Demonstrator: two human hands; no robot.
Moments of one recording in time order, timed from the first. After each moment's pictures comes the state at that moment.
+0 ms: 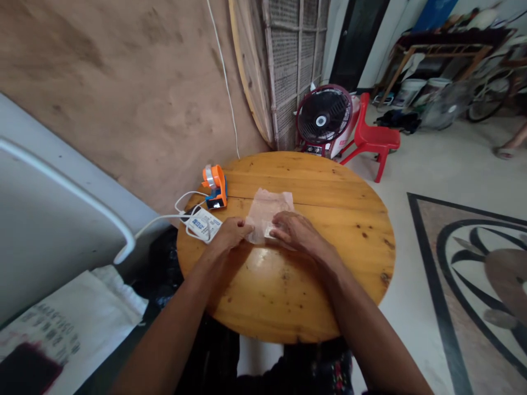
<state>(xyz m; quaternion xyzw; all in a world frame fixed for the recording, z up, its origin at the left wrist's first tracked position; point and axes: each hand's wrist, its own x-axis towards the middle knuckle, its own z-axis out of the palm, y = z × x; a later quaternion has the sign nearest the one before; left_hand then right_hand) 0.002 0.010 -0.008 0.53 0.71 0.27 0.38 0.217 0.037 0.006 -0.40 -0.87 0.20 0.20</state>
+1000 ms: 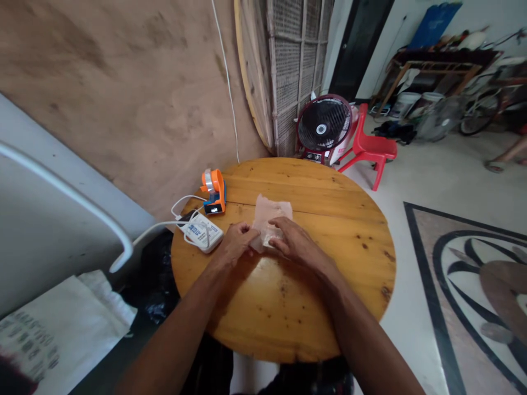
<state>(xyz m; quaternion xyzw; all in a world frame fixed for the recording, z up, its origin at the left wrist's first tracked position) 0.029 0.004 -0.002 0.44 0.63 0.41 0.49 0.216 0.038 -0.013 -0.38 -0.86 0.24 0.26</state>
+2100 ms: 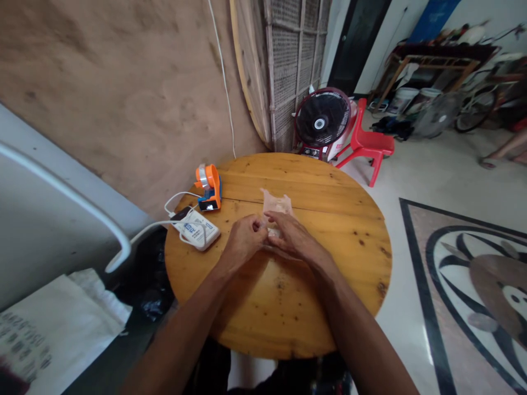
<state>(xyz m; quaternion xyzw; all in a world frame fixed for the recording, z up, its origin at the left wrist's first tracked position) 0.054 0.010 0.008 0.59 0.68 0.33 0.28 0.215 0.045 -0.008 -0.38 -0.87 0.23 0.23</state>
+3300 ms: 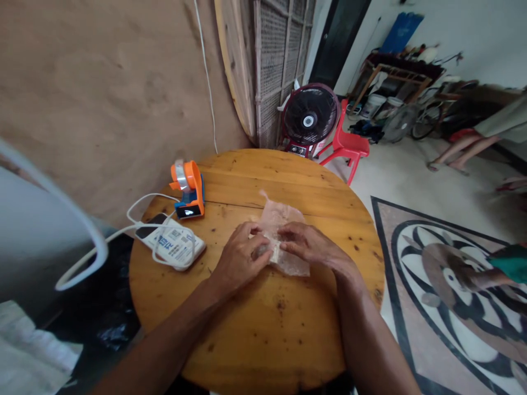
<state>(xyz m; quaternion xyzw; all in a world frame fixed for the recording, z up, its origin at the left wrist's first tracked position) 0.037 0.008 -0.018 0.78 0.47 0.38 0.15 0.253 0.053 0.015 -0.42 -0.82 0.34 0.18</state>
